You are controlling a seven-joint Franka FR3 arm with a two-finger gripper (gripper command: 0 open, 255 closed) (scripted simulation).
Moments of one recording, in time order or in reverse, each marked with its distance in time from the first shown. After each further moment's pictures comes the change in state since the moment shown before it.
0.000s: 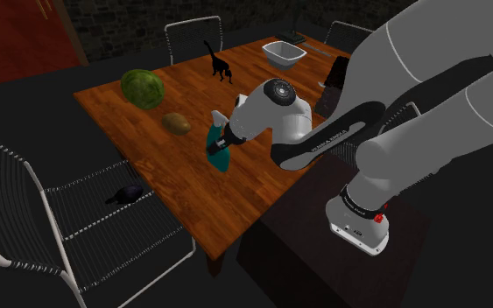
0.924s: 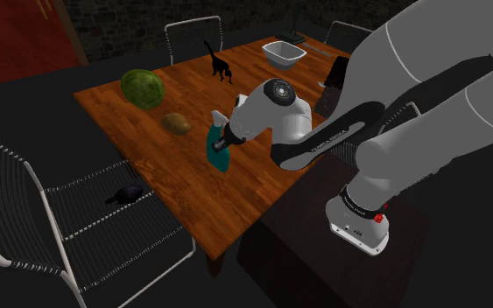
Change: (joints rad) arm -0.006 0.000 0.006 0.001 -0.002 0.002 0.002
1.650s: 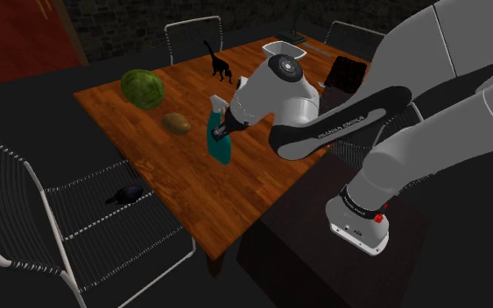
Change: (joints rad) arm 0.348 -0.090 -0.327 0.026 0.162 -0.168 -0.160
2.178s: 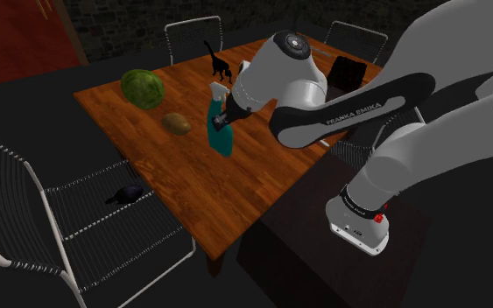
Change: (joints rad) arm 0.115 -0.084 -0.120 0.037 0.077 -0.131 -0.086
